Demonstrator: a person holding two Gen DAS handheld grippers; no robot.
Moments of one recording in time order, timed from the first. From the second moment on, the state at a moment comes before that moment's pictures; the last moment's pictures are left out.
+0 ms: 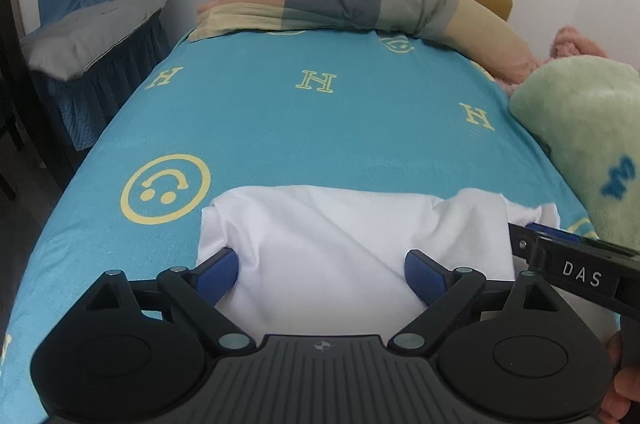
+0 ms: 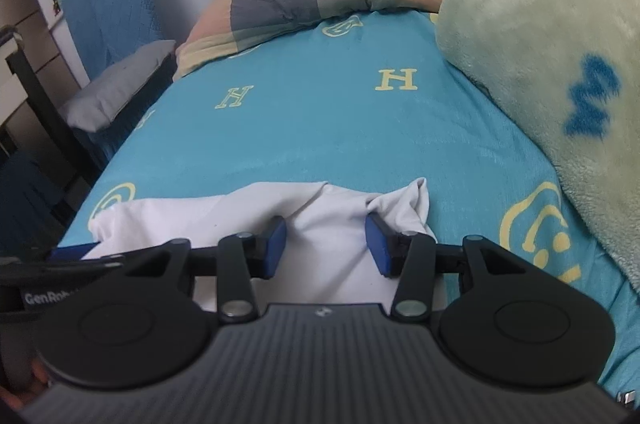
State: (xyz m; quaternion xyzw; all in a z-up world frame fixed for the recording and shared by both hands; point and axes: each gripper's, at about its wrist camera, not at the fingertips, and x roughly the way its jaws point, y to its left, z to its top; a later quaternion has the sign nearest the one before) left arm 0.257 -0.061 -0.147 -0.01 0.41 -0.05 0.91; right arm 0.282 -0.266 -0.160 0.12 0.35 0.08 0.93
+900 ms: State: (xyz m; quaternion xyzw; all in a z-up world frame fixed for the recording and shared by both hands) left arm 0.172 -0.036 -0.137 -0.04 0.44 -0.06 0.89; right arm 0.186 -0.252 -0.154 0.10 0.35 0.08 0.93
